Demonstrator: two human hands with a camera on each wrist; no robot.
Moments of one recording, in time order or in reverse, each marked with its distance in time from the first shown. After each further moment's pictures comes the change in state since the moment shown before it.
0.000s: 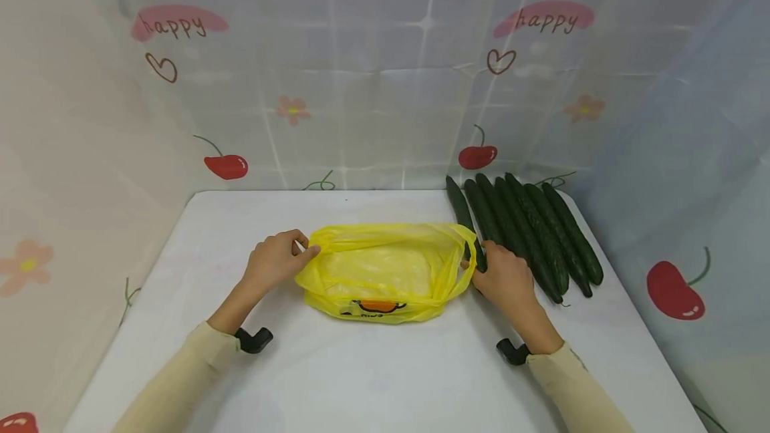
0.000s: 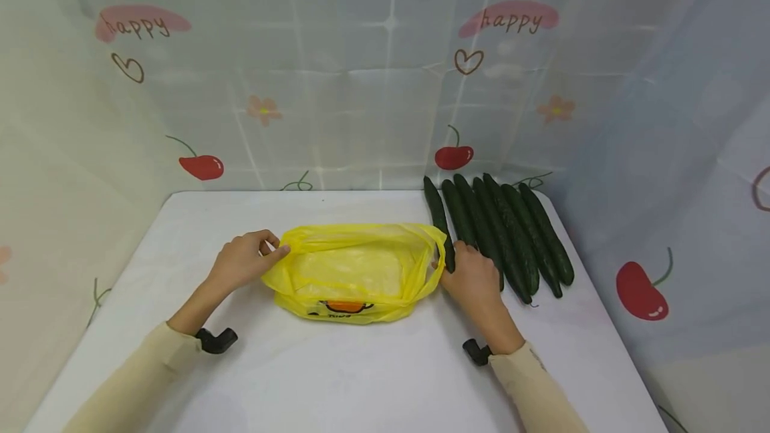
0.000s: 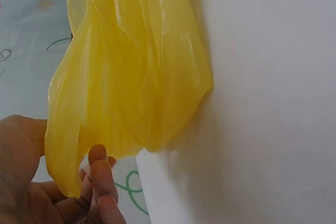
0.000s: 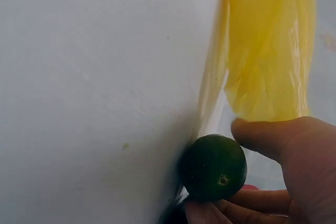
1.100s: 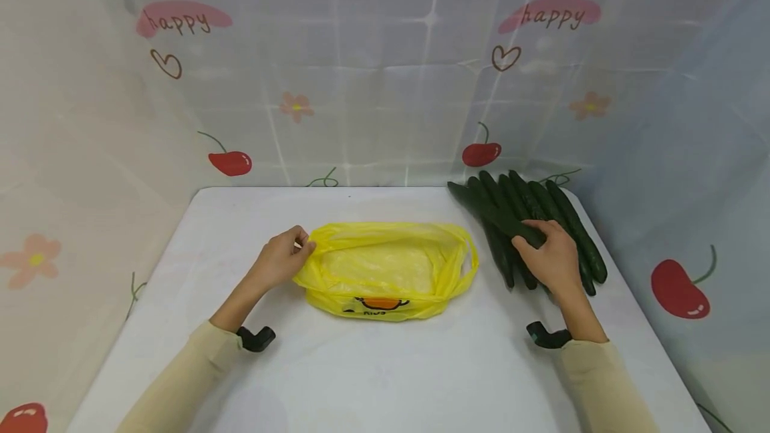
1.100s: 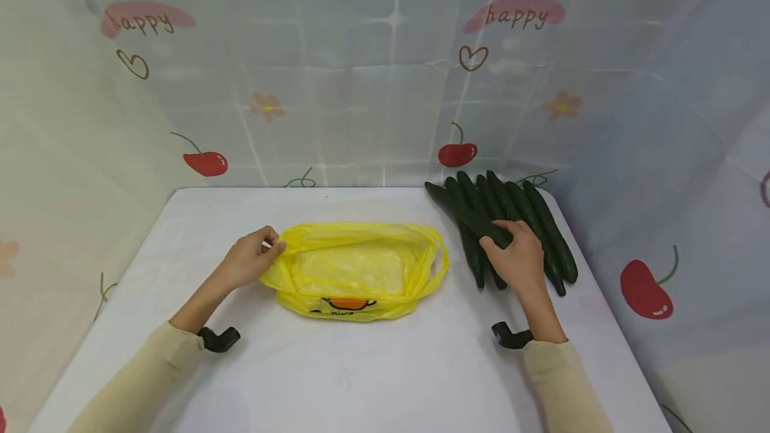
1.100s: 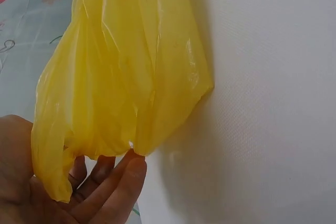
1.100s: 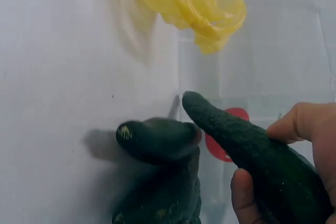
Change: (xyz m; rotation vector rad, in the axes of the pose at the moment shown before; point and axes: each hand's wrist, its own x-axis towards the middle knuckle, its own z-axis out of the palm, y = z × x) left_hand 0.000 -0.012 0.007 -0.190 -0.042 0.063; right_hand 0.013 0.054 -0.047 0.396 0.126 0.151
